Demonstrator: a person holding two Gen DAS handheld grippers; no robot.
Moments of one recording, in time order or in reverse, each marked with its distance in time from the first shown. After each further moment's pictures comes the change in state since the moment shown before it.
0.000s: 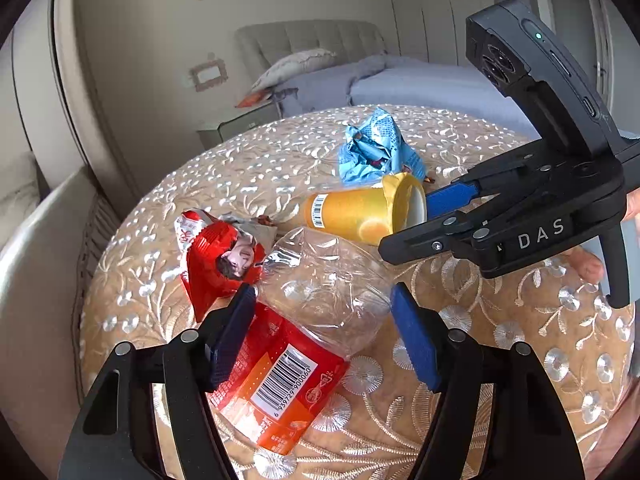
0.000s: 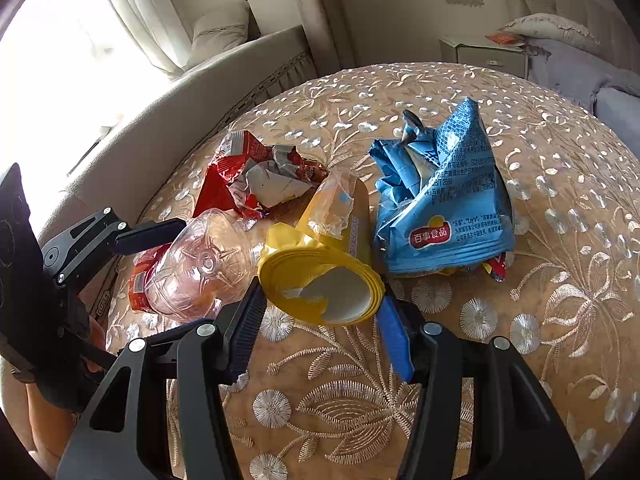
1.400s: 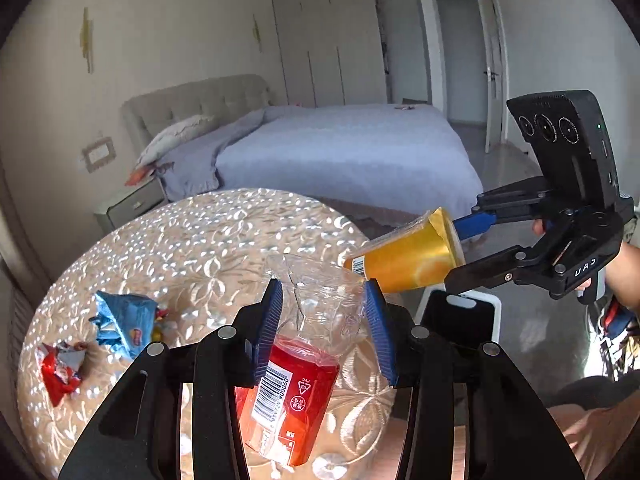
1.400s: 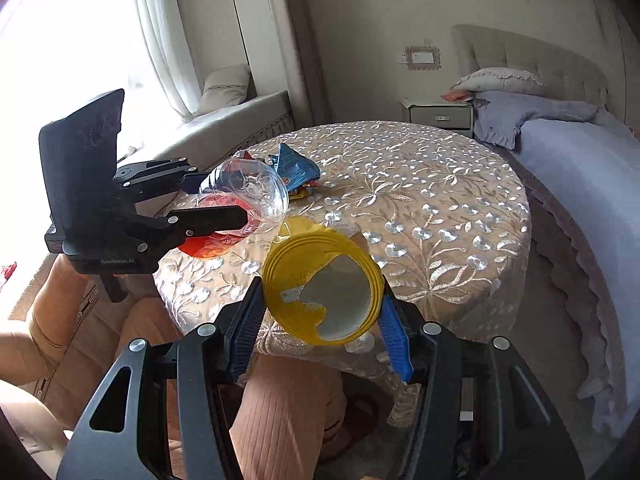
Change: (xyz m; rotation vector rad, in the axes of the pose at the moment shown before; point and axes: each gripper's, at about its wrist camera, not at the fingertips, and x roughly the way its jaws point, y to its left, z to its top) left arm -0.071 -0.232 0.070 0.194 -0.180 -0.367; right arm -0.267 -0.076 -0.191 -0.027 -0.236 -0.124
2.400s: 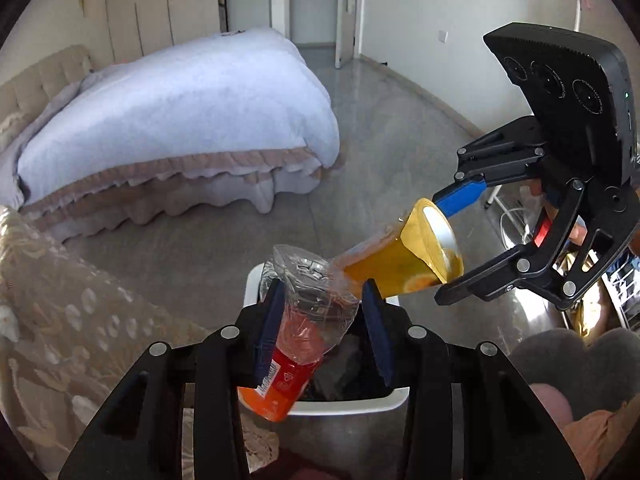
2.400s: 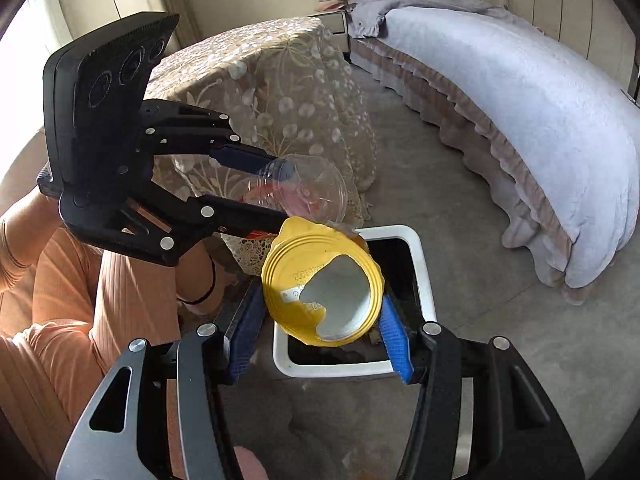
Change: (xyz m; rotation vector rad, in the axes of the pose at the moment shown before) left arm 0.245 -0.194 -0.004 0.260 0.257 -0.521; right arm -0.047 -0.153 -0.181 0.244 0.290 -0.263
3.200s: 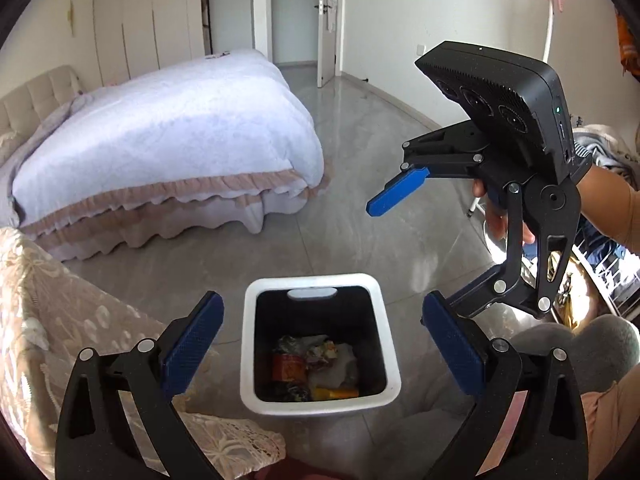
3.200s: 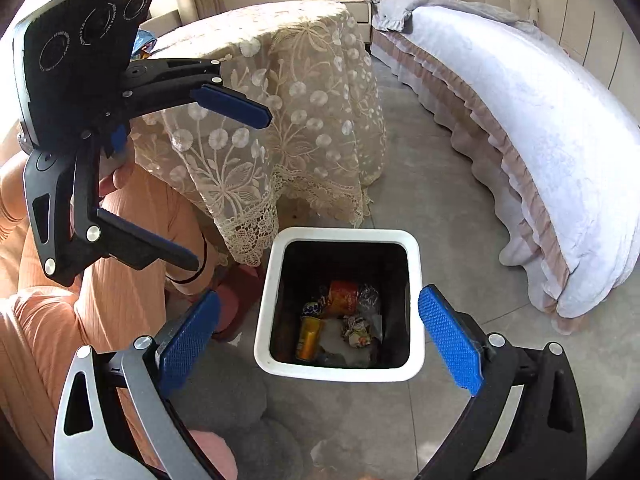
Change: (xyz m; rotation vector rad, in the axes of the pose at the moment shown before) left arm -0.051 -0.003 -0.004 0.034 -0.088 -0.014; right arm -0.001 0.017 0.020 -0.148 0.025 0.002
